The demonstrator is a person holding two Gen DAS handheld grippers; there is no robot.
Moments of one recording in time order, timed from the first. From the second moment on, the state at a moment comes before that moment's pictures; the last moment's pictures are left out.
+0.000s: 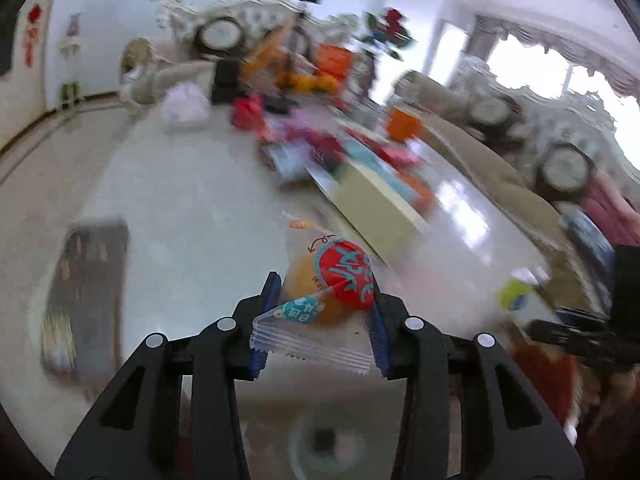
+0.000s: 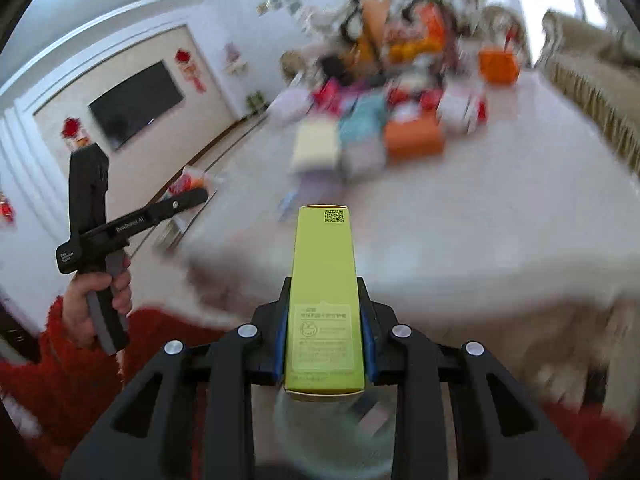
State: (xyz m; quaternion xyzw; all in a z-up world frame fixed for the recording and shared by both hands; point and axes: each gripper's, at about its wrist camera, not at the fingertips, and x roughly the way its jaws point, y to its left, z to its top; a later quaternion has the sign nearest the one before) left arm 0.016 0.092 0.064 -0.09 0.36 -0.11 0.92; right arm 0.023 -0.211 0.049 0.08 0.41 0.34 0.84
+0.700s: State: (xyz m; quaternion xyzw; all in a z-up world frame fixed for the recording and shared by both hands) left arm -0.002 0.001 -0.185 -0.09 0.62 -0.10 0.77; right arm 0.016 -0.145 -0.176 -0.01 0.64 0.24 0.73
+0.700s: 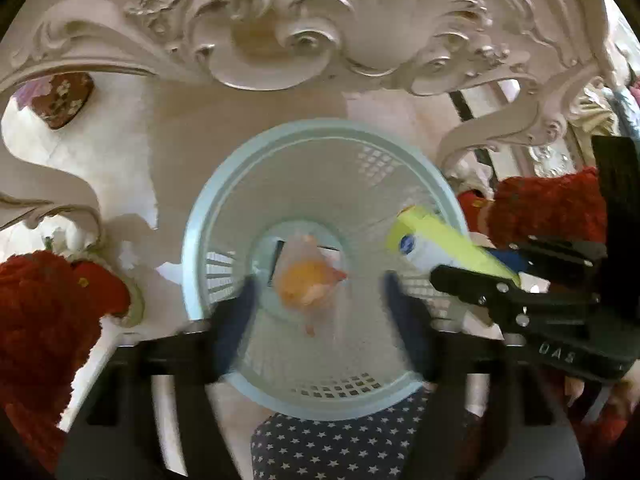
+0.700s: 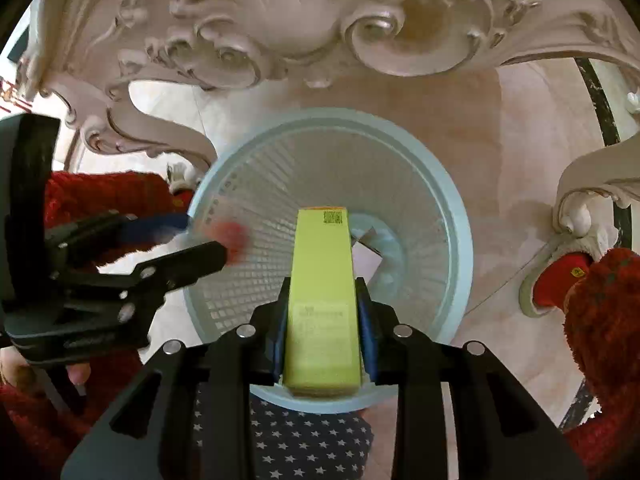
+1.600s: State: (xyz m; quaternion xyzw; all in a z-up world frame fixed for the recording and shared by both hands) left arm 0.047 -0.008 0.066 -0.02 0.30 0.01 0.95; right arm 0.061 -0.224 0.041 0.02 0.34 0.15 0.93
